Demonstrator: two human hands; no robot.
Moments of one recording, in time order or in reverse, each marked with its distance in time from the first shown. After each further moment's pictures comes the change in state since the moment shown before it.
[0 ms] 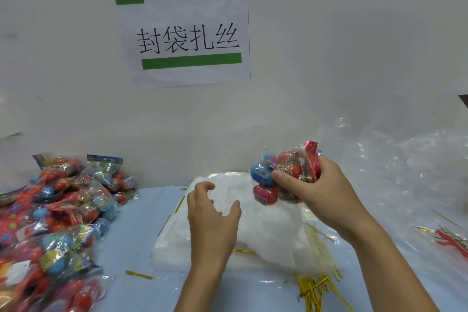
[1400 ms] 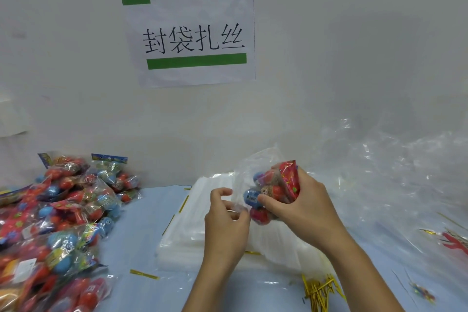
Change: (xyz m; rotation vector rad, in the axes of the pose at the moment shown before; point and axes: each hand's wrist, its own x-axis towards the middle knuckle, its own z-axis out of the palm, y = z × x) left_hand -0.002 -0.006 0.008 -0.177 -0.224 -0.109; right_hand -0.004 0.029 0.030 -0.298 0.015 -0.076
